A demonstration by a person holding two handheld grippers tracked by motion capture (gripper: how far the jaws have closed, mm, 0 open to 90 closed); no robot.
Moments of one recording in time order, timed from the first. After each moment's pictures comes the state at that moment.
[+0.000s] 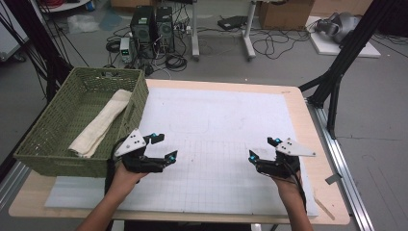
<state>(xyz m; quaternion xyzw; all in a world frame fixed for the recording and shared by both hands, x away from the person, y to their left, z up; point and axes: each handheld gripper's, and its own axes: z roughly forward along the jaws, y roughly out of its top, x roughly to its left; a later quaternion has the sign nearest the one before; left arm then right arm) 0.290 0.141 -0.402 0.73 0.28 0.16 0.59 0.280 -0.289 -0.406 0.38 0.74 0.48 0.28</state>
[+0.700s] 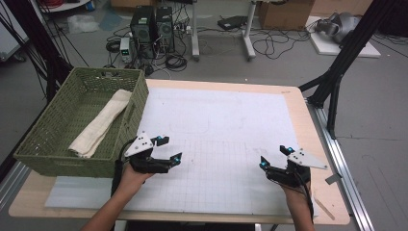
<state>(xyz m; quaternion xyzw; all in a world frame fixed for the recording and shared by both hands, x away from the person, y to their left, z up) 0.300 0.133 -0.420 0.74 0.29 0.16 0.59 0.261 -0.316 -0.422 0.42 0.72 0.47 0.30</state>
